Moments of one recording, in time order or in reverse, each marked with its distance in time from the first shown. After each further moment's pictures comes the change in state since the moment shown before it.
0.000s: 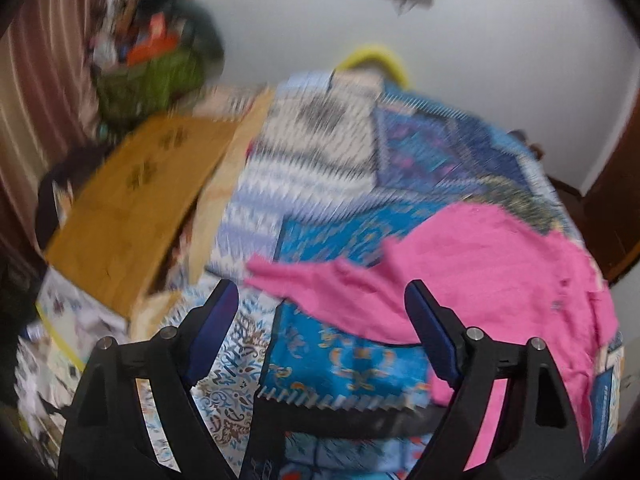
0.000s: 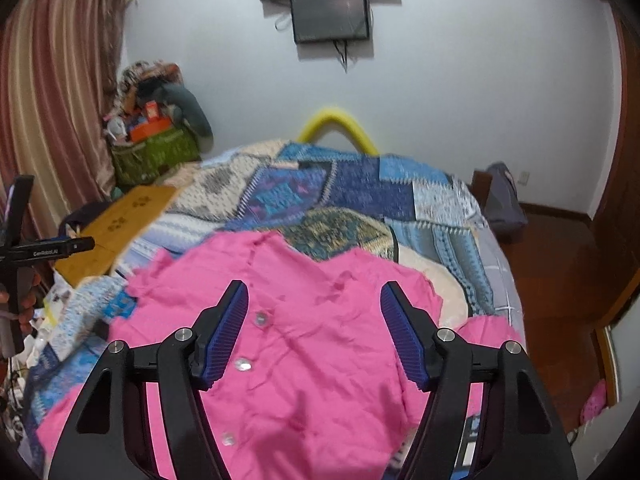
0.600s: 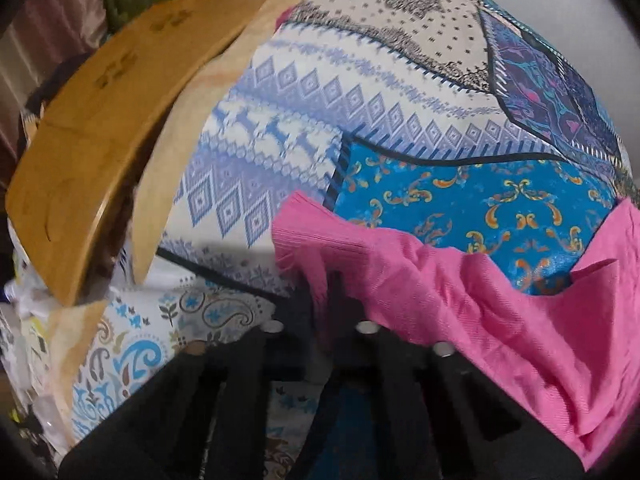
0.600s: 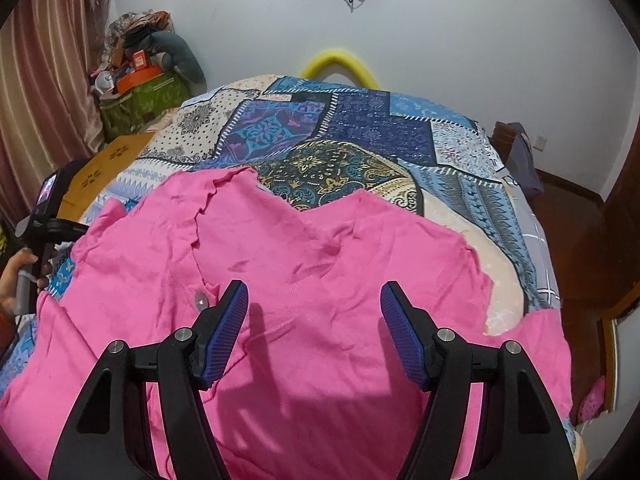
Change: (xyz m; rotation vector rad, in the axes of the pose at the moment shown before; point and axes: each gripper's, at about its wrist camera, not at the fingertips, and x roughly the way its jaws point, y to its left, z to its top) left arm 0.163 0.036 -0.002 -0.091 0.282 0.102; right arm 0.088 -0.016 -0.009 -0.029 0.178 0.015
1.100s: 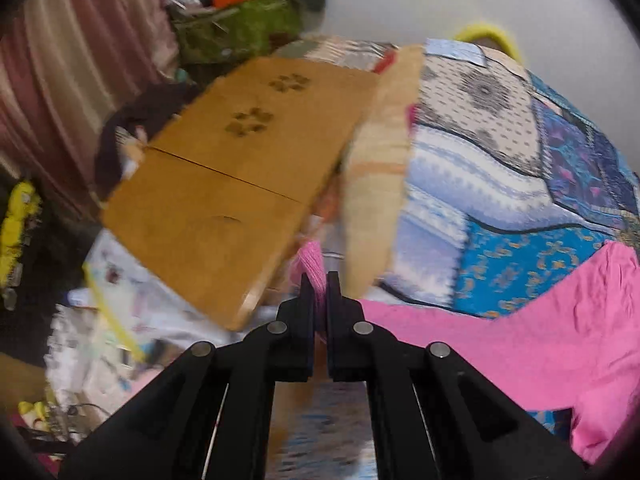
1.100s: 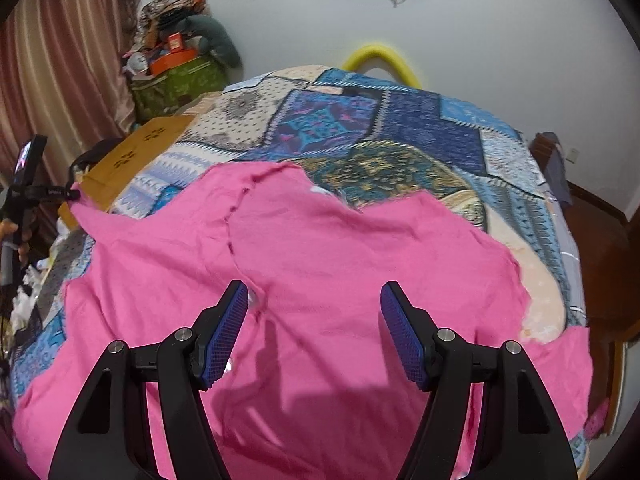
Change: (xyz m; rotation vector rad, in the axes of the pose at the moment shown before) left arm -0.112 0.120 -0.006 -0.083 -0.192 0.185; right arm 0.006 0.040 0.012 -0.072 0.044 0.102
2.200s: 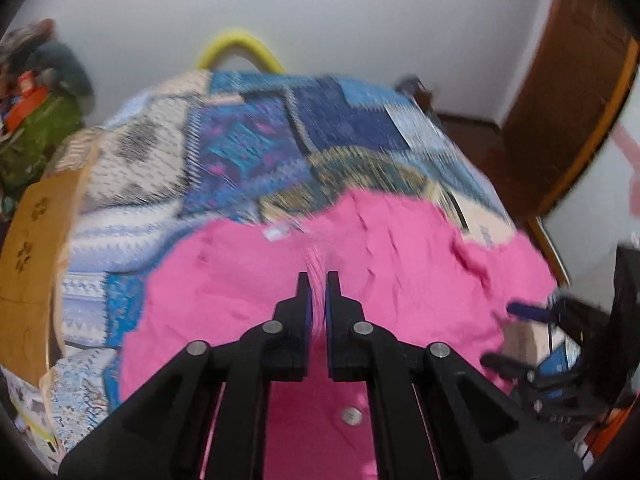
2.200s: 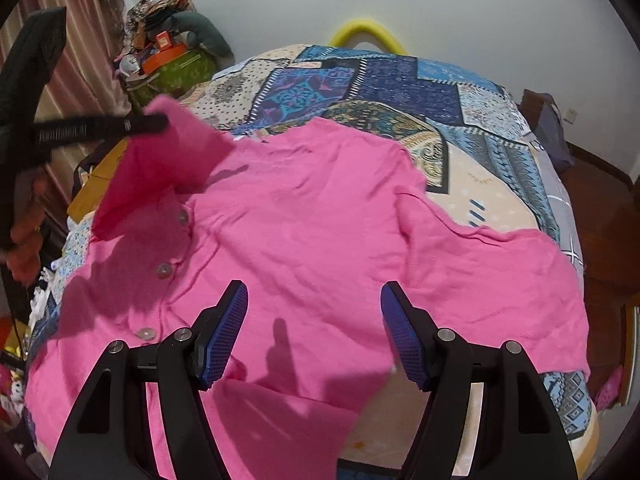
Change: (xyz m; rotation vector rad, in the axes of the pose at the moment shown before) left arm -0.128 -0.330 -0.053 0.485 -0.041 -0.570; right arm -0.015 -0.041 -0.033 0.089 0.069 0.036
